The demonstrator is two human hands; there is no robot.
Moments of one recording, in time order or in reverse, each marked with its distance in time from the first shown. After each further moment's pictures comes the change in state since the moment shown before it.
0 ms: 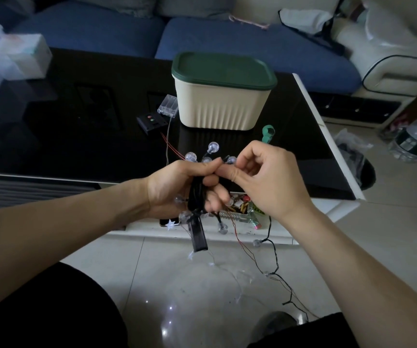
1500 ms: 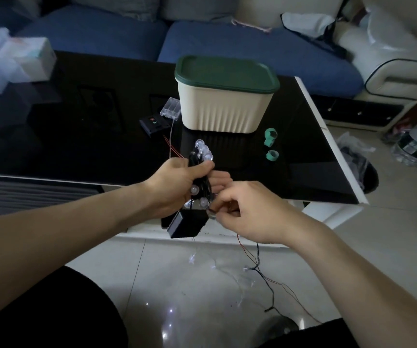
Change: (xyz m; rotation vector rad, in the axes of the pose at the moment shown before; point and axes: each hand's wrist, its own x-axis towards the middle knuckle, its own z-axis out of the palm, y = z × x) left_hand 0.012 -0.007 -0.007 -0.086 0.346 0.174; right_hand -0.012 -0.003 0.009 -0.289 -0.629 0.020
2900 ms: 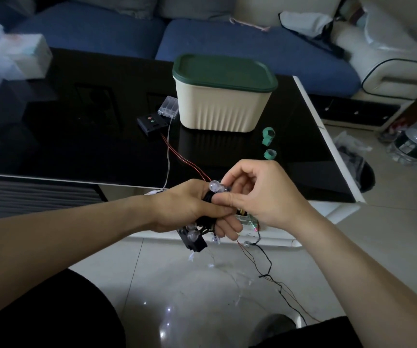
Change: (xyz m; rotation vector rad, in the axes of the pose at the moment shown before) left_hand -0.018 -0.010 0.004 0.475 -0.489 -0.033; right_hand 0.002 0.011 -0.011 0.351 0.308 0.039
